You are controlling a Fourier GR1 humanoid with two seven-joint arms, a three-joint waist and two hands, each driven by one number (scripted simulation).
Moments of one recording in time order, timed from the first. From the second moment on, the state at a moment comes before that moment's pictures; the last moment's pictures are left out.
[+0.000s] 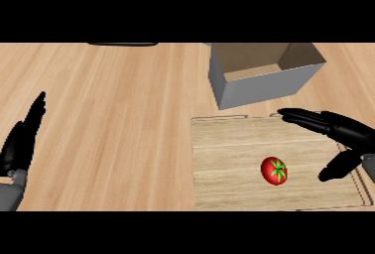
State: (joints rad) left arm -0.13 0.57 -0.12 -1.32 0.04 0.31 0.07; right arm -0.40 -0.75 0.40 -1.11 0.29 0.33 -0.90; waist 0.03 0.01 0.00
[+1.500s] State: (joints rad) left arm -0.10 0.51 0.01 -1.31 -0.05 0.23 0.07; right arm -0.47 -0.62 0.52 -1.09 0.59 0.34 -0.88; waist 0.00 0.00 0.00
